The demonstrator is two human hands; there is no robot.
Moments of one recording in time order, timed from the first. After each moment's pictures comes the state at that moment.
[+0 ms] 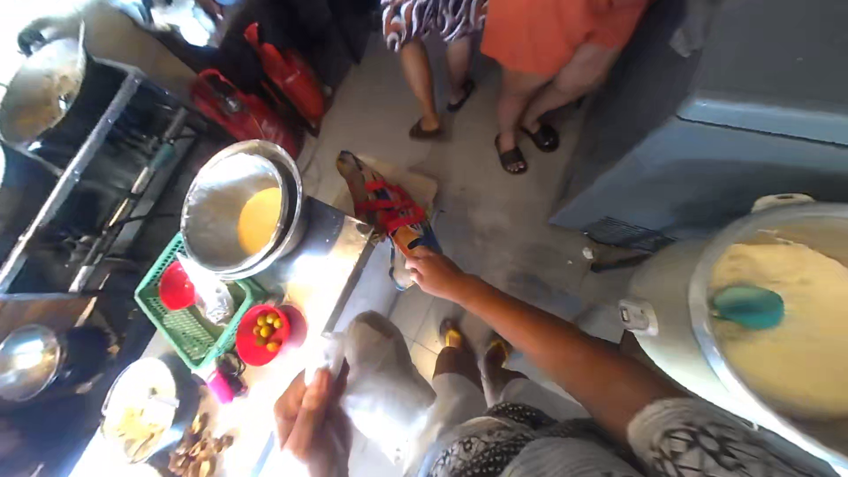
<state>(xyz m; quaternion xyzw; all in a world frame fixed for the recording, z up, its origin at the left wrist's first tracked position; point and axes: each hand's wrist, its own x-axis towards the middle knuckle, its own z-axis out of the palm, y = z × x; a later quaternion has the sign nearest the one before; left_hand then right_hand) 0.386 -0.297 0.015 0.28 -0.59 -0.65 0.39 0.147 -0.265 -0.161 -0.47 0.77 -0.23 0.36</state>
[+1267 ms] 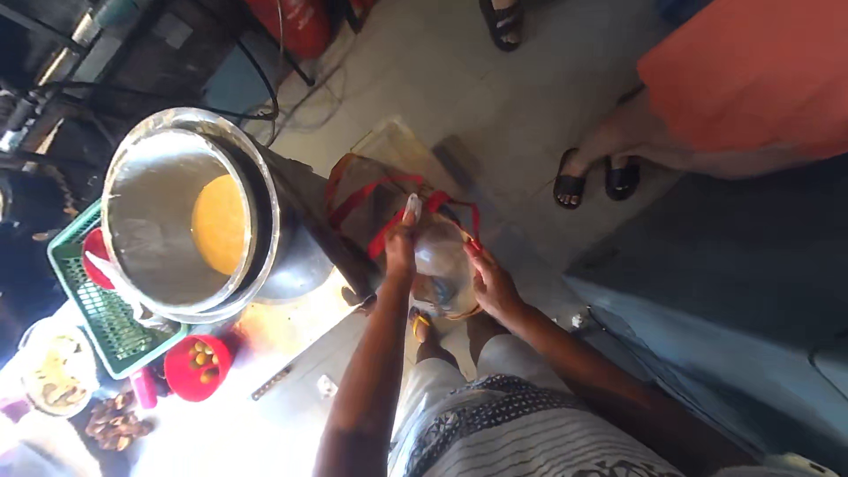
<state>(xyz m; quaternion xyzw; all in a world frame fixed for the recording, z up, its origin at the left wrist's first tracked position) 0.041 -0.471 -0.208 0.57 -0.45 -0.63 0.26 -0.079 -0.306 -0.232 -0.43 0.76 -0.29 0.40</state>
